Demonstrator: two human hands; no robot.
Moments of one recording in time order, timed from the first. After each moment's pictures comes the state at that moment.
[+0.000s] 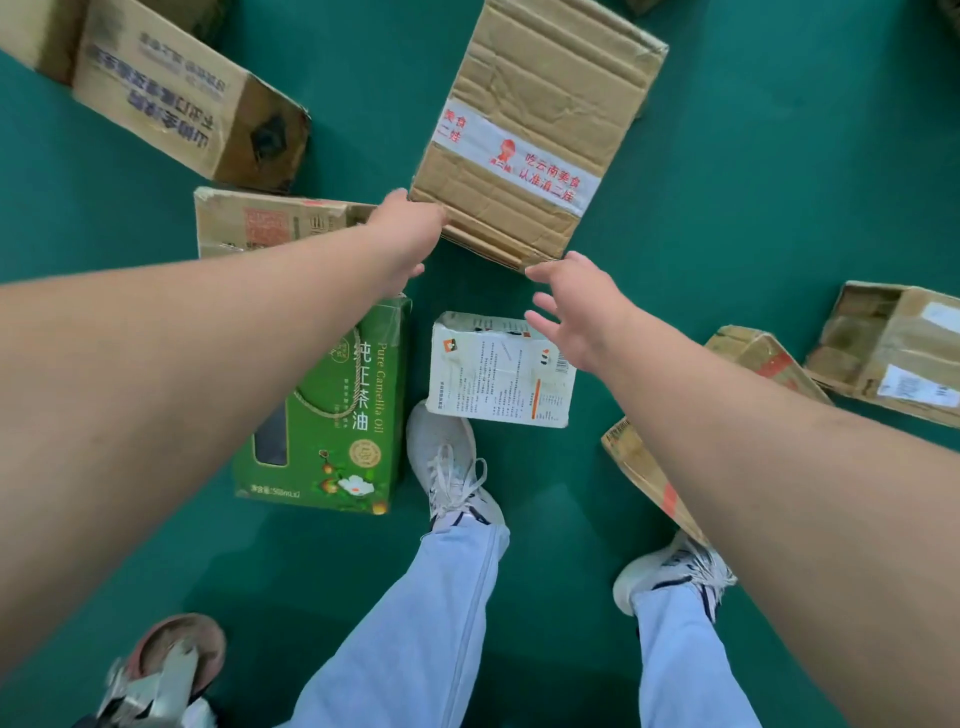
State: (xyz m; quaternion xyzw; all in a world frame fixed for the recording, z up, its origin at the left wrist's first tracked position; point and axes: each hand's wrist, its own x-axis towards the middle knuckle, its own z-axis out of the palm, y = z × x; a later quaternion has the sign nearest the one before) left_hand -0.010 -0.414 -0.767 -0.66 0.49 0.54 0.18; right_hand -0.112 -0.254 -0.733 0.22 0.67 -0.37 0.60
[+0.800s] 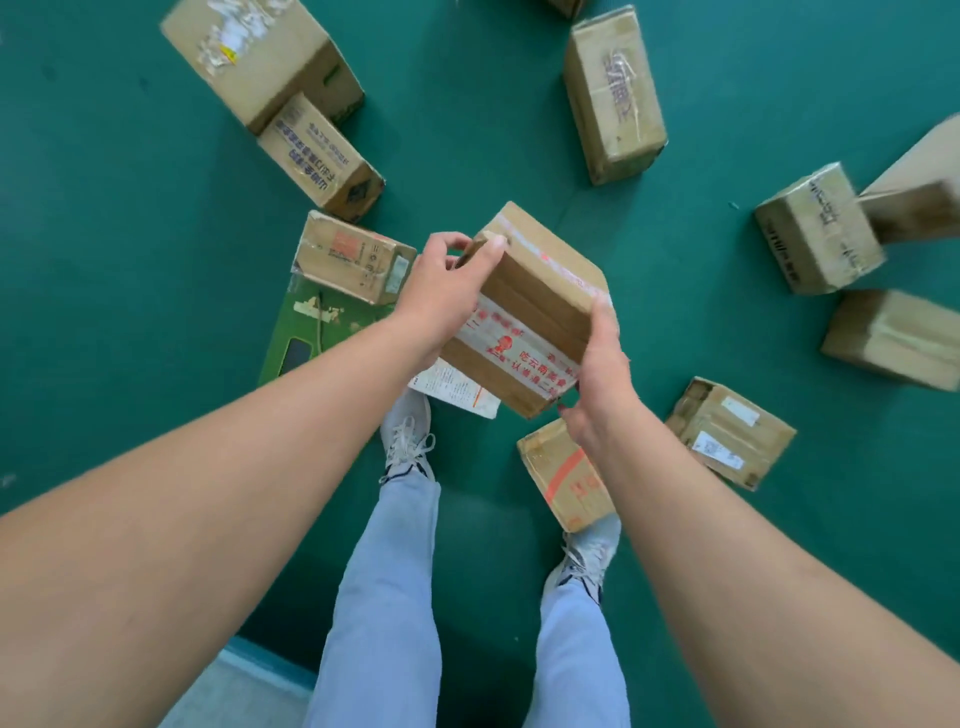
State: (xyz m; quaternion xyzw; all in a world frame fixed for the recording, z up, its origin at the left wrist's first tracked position) left_hand -0.037 -0.326 -0.490 -0.65 0.47 0.60 0.01; right_hand -0.150 -0.197 -0.481 0.23 0.72 -0.36 0.55
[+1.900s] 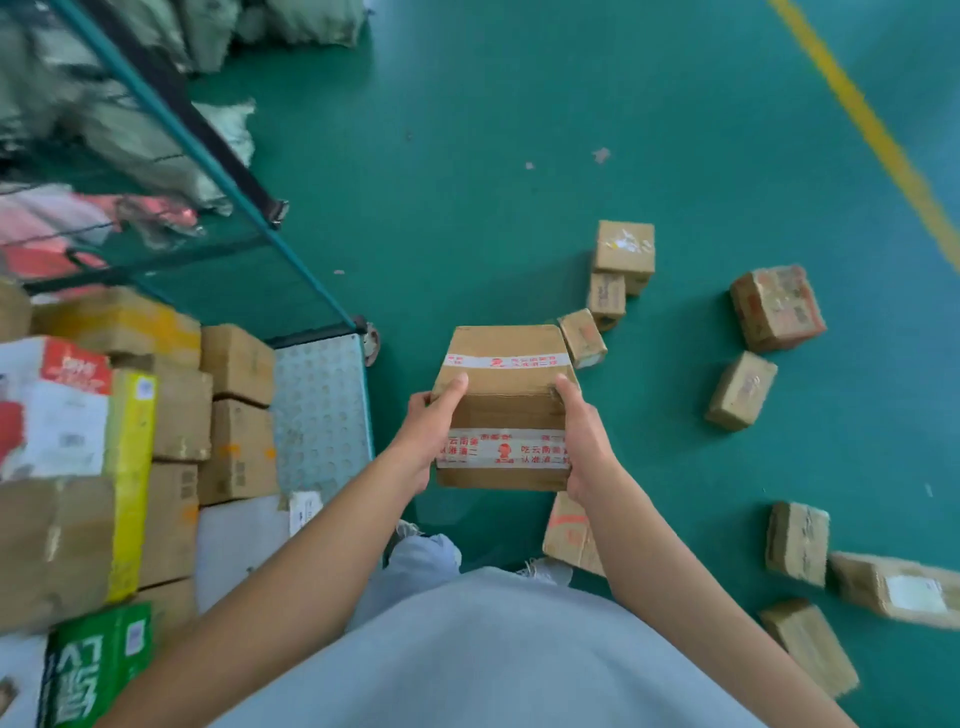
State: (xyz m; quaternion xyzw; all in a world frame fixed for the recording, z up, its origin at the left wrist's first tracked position) left_hand 0.207 0.101 -0.017 -0.76 0.06 0.56 -0.32; right_hand 0.035 0.027 -0.023 -0.24 0.66 -0.12 0.71
